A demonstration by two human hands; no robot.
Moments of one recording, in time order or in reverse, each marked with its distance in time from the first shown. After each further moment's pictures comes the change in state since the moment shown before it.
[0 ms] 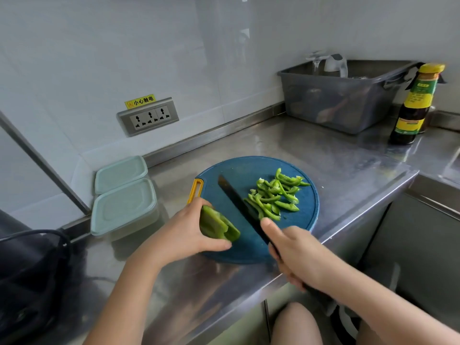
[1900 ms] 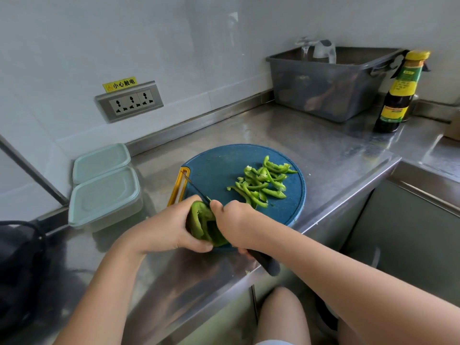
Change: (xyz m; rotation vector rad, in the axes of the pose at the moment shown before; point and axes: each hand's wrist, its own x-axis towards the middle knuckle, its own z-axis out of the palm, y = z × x) left_hand 0.007 -0.010 0.002 -0.192 -0.242 0.099; right_hand 0.033 -0.058 0.034 -0.303 -0.060 0.045
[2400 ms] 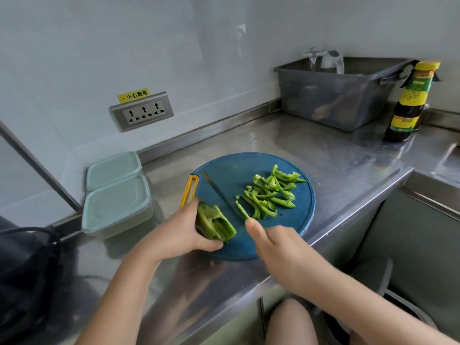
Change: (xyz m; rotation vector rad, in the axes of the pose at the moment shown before) left_hand 0.004 -0.003 0.005 0.004 0.180 -0.034; right_hand -0.033 0.055 0.002 0.091 0.169 -0.131
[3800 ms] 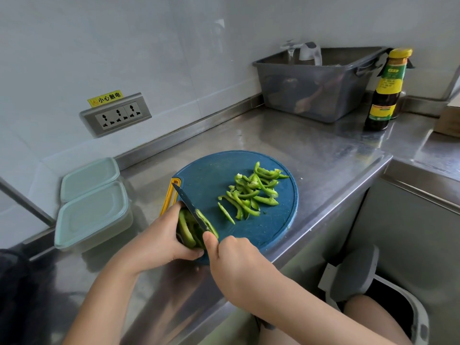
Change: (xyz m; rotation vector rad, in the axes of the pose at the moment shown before) left_hand 0.001 0.001 0.003 -0.044 -0.051 0.106; right_hand 0.000 -0.028 0.026 -0.066 -0.085 0.086
